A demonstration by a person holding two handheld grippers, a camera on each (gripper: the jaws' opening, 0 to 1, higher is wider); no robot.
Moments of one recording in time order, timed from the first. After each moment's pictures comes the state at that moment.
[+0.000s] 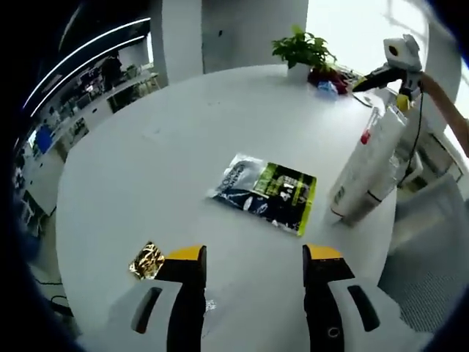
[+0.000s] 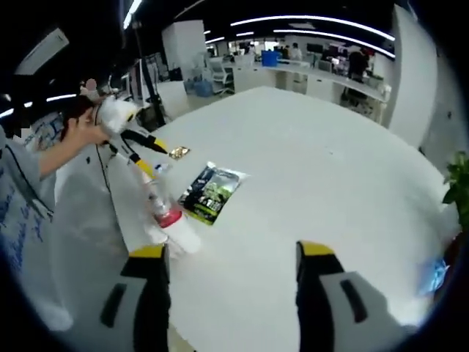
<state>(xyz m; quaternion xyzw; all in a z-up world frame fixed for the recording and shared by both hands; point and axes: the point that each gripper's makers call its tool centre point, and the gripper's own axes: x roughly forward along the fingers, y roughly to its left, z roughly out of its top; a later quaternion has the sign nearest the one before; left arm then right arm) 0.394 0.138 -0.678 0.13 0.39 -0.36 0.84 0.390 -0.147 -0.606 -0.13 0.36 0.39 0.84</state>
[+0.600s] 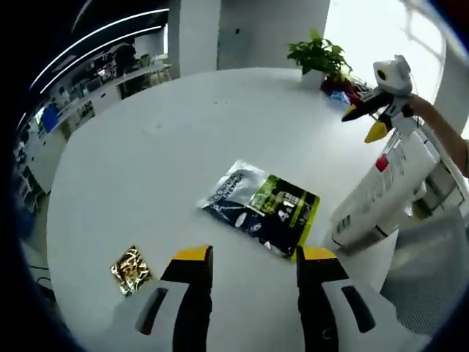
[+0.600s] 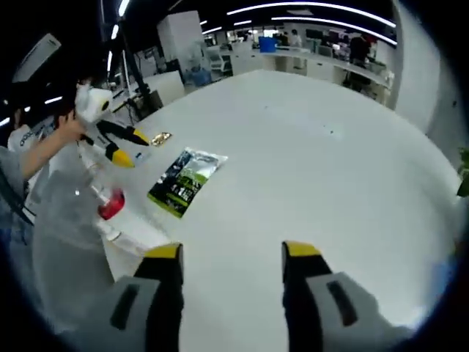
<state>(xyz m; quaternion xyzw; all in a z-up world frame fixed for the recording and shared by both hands) 0.411 0.106 -0.684 0.07 0.40 -0.33 0.85 0.434 -0.148 -0.670 -0.11 0.39 0.41 0.82</state>
